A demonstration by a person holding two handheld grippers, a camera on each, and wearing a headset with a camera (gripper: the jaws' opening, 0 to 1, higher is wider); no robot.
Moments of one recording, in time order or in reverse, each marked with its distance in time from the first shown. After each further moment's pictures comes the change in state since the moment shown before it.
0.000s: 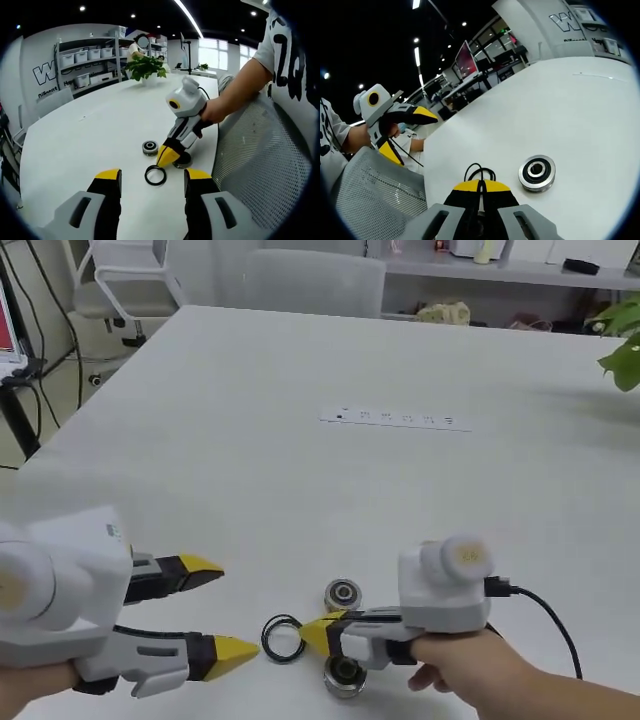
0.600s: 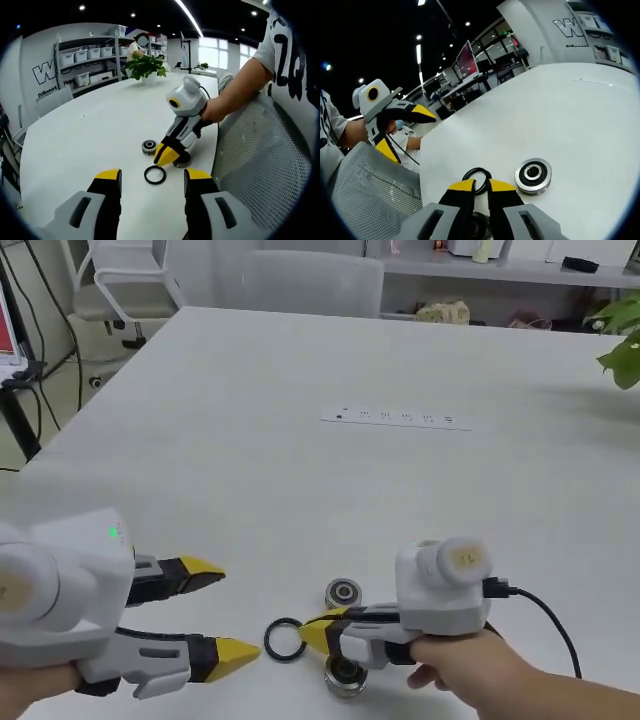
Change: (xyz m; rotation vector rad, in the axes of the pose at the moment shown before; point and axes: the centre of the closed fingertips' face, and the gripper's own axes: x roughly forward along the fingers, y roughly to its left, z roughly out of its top) left arm -0.001 -0.001 -0.001 0.000 0.009 0.001; right arm -0.001 -0.004 0.002 -0.043 -0.011 -0.024
